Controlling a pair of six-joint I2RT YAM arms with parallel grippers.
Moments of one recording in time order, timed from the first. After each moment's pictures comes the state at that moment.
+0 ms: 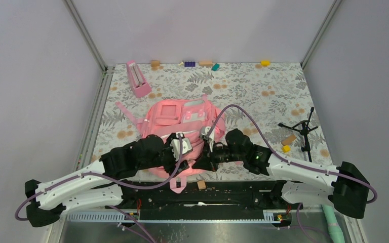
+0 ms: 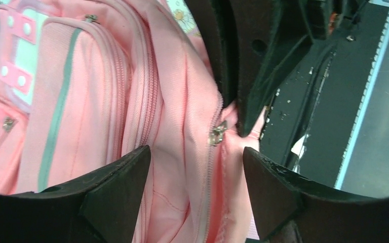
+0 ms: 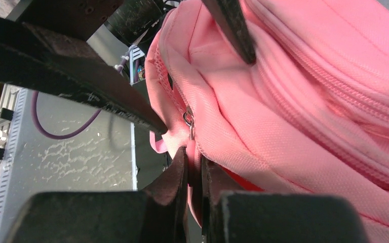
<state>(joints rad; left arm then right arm) -1.11 0.77 0.81 -0.59 0.05 0.10 1.03 1.10 0.61 0.16 -0.49 0.25</state>
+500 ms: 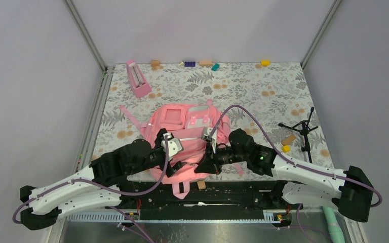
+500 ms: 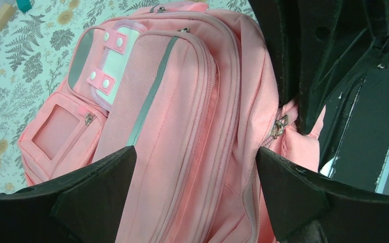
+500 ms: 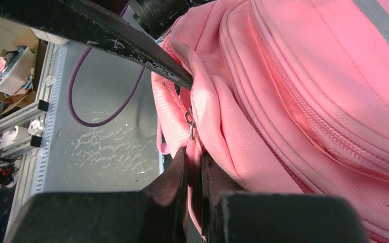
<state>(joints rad) -1.13 0.64 0.75 -0.53 -0.10 0.14 1.03 1.03 0.63 0.06 -0.56 0.30</state>
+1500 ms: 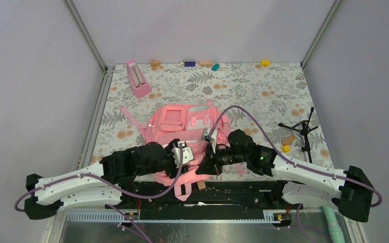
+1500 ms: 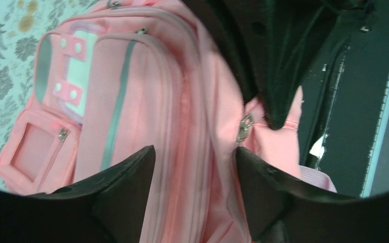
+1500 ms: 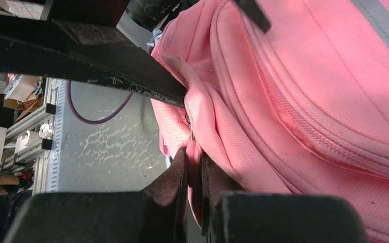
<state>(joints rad) -1.24 0.74 0.77 -0.54 -0.11 0.19 1.03 1.03 0.63 0.02 -0.55 0.36</state>
